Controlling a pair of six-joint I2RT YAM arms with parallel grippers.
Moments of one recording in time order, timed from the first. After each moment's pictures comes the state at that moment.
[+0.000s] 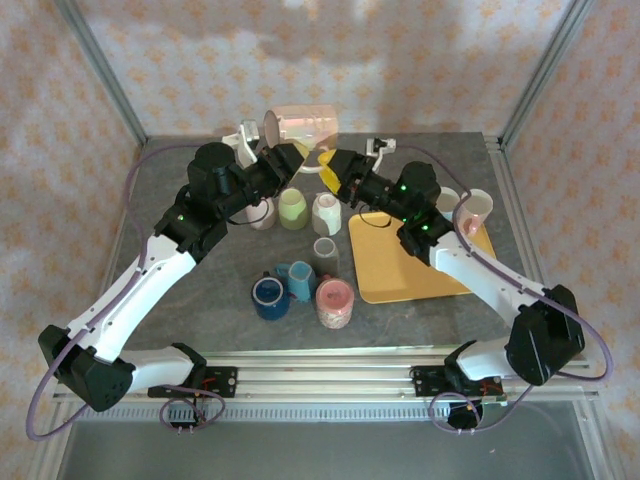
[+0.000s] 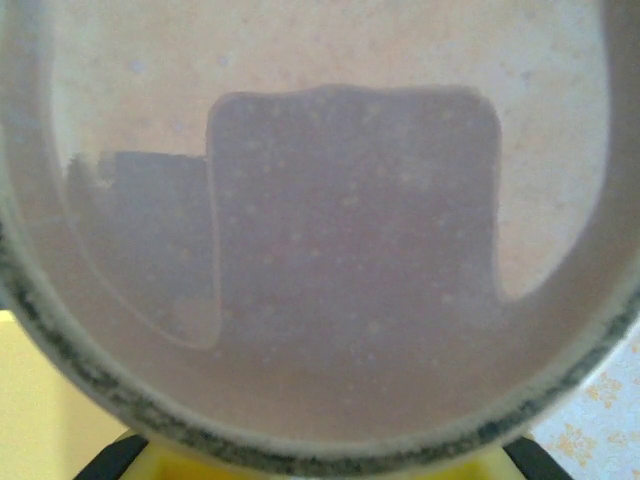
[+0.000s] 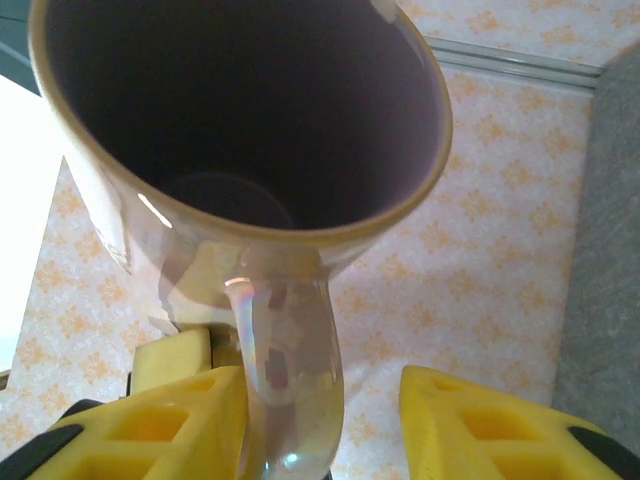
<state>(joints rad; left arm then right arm) -0.49 1.23 1.30 -0.16 0.24 -1.14 0.57 1.37 1.05 0.49 -0.51 1.46</state>
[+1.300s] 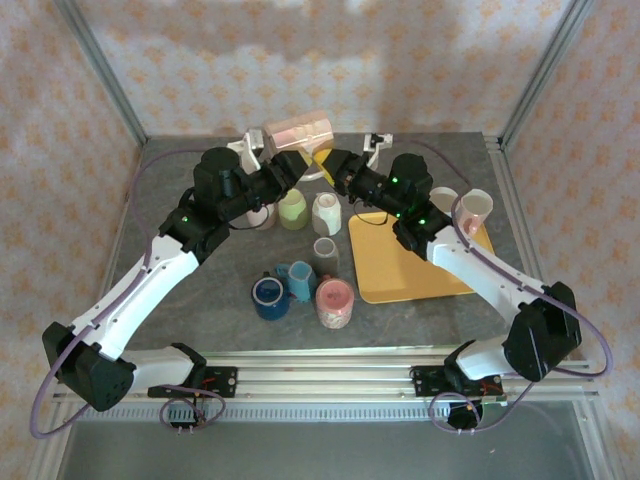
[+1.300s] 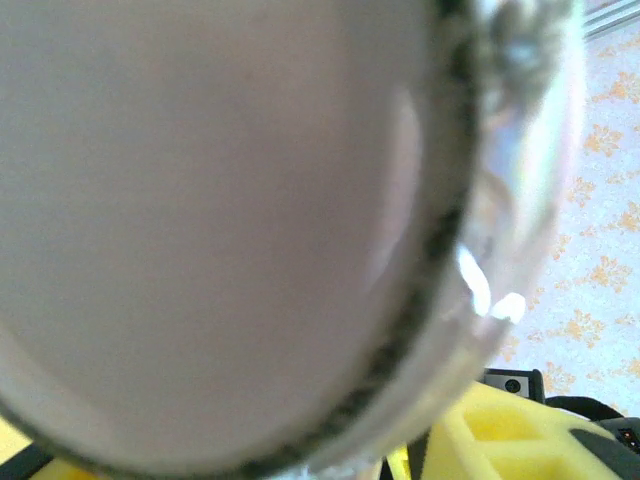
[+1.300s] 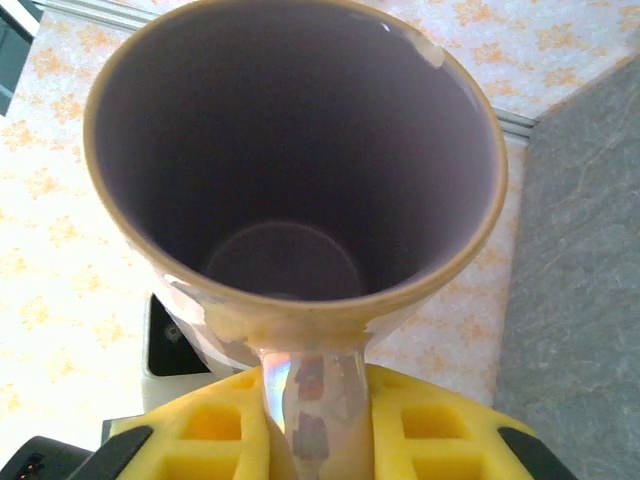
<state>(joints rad) -0.48 1.24 1.24 -0.18 0.29 -1.08 0.59 1.38 1.13 0.31 -0.40 1.31</state>
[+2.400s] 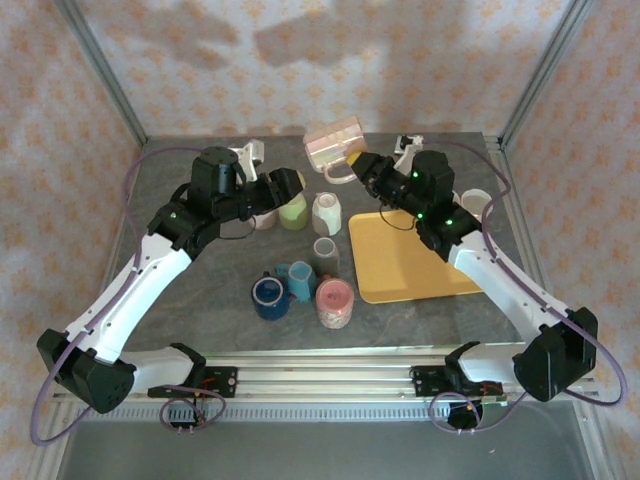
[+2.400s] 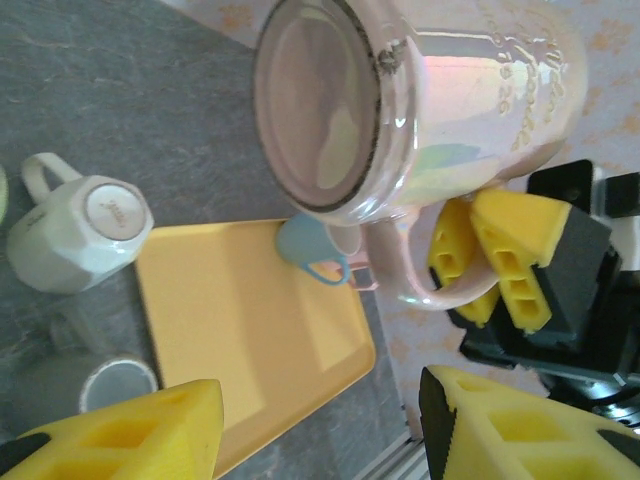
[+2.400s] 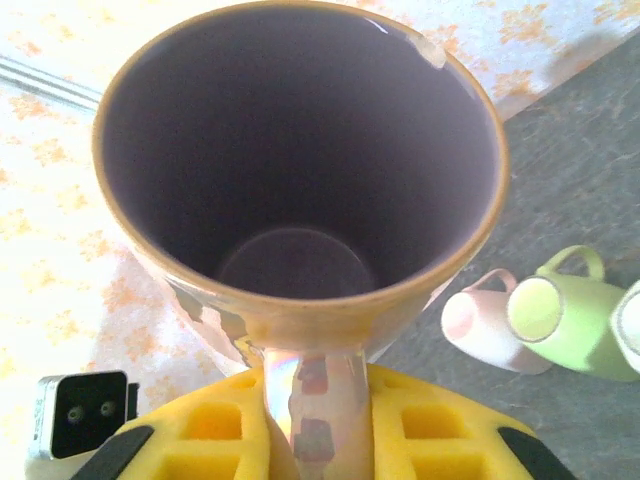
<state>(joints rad) -0.44 1.23 1.31 -0.52 0.34 -0.83 0.48 1.26 1.13 -0.02 -0.29 1.08</state>
